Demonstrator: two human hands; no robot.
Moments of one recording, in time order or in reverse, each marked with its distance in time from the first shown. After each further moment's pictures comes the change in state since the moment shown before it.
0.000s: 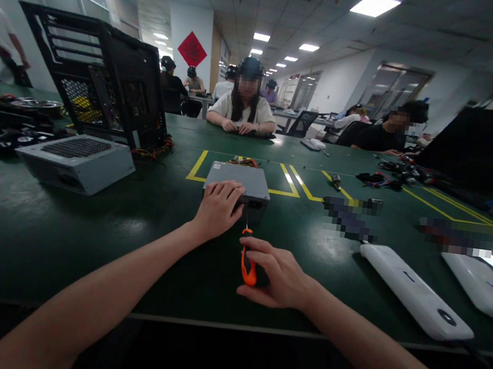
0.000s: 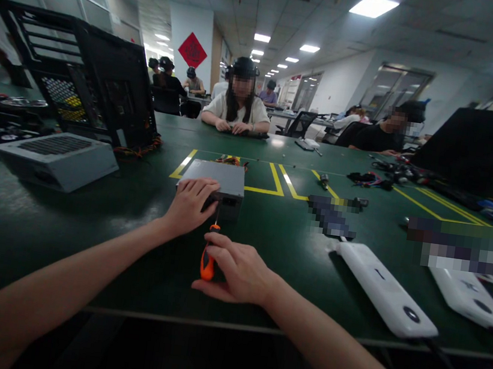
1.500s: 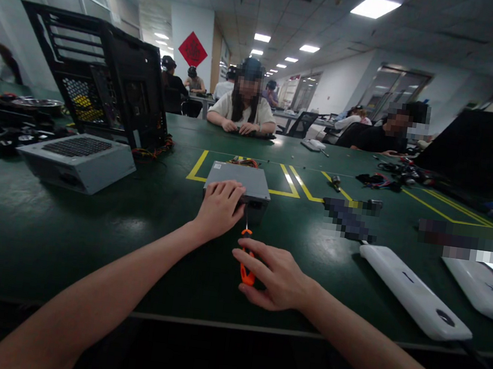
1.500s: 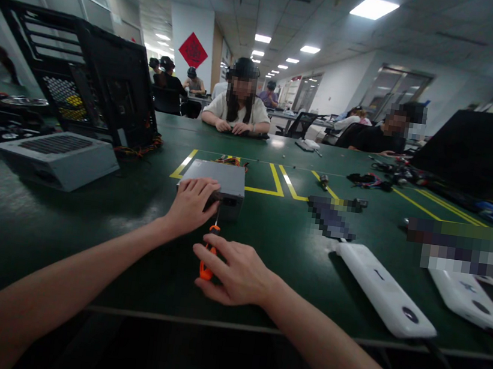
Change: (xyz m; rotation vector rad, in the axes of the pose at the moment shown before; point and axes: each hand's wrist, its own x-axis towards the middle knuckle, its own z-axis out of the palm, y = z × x) left_hand 0.002 0.005 -0.001 0.016 -0.001 -0.043; right_hand 0.003 -0.004 -0.002 -0.094 -0.108 -0.031
